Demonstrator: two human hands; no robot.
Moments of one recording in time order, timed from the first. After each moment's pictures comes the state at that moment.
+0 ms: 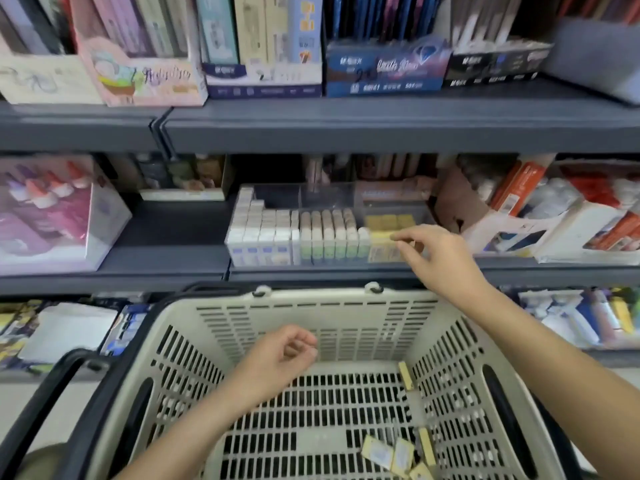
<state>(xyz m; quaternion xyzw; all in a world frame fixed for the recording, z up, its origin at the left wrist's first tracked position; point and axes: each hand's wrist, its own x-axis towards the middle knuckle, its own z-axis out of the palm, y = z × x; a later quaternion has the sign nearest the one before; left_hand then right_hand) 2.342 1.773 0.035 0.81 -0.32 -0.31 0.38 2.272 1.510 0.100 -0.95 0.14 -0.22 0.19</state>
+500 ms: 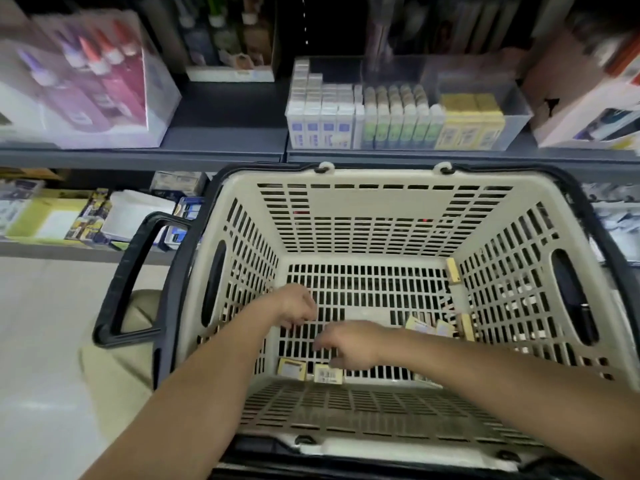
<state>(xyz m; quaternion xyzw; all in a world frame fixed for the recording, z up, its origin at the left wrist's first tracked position) 2.339 1.842 -0.060 0.83 -0.15 -0.52 0.16 2.224 1.730 -0.071 -0.91 -0.15 0.33 0.21</state>
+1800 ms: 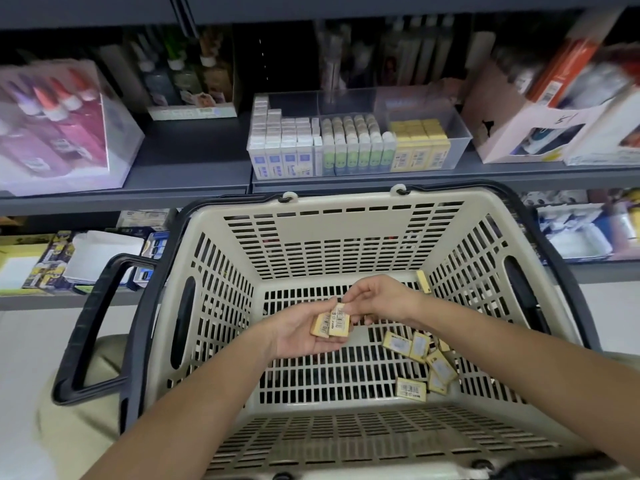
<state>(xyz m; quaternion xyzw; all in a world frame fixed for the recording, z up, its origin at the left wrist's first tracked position) 2.321 1.811 -0.057 0.47 0.01 -0.71 0.52 2.231 1.639 -0.030 -0.70 0.23 0.20 0.64</state>
